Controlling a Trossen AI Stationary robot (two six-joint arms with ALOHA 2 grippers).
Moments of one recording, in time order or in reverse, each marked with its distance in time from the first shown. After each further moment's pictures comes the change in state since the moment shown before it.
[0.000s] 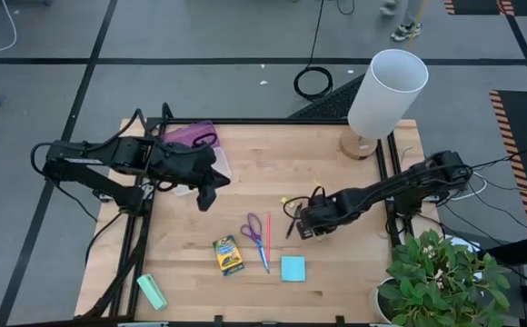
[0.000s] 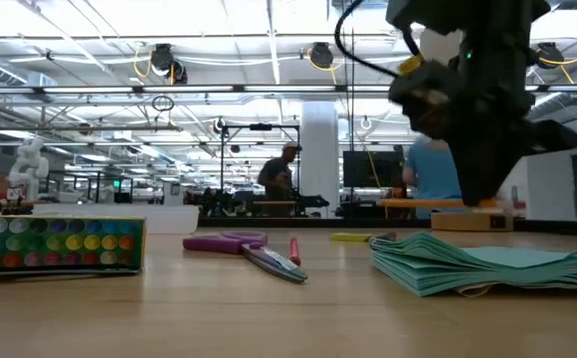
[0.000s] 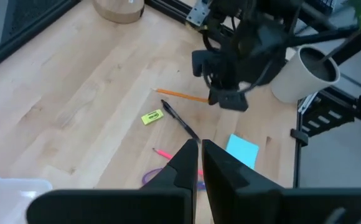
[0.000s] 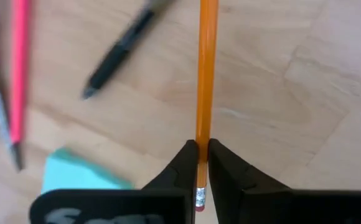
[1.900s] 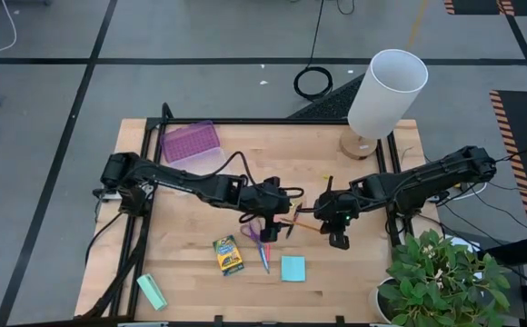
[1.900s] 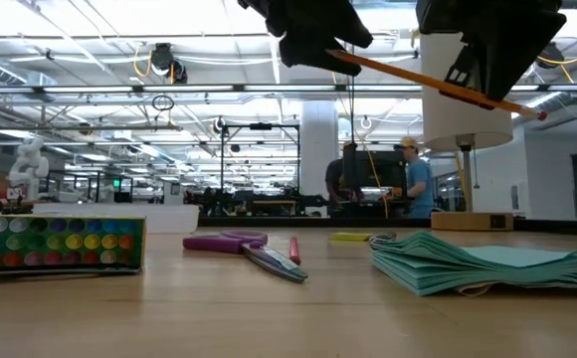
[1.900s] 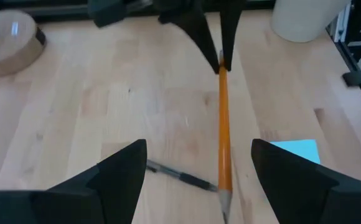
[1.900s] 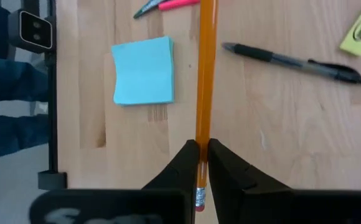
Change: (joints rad) left arm -0.014 0.578 0.001 0.559 0.105 0.514; right arm -0.019 -0.281 0.003 -0.036 -0.161 -1.054
